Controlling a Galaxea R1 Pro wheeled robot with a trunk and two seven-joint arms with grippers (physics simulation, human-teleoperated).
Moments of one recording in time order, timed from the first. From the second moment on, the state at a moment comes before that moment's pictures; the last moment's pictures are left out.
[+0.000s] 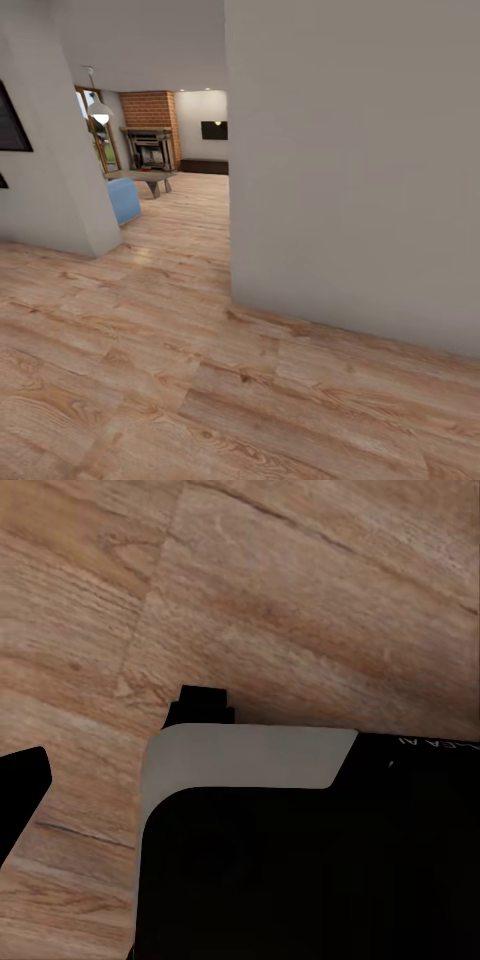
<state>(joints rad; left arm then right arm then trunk) -0.31 0.02 -0.01 0.00 0.13 0.04 -0.04 -0.22 0.01 0.62 0.03 -0.52 -0.08 -0.05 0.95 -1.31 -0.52</state>
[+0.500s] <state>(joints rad) -0.31 0.02 -0.01 0.00 0.13 0.04 -0.04 -0.22 0.01 0.62 0.03 -0.52 -0.08 -0.05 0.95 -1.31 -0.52</state>
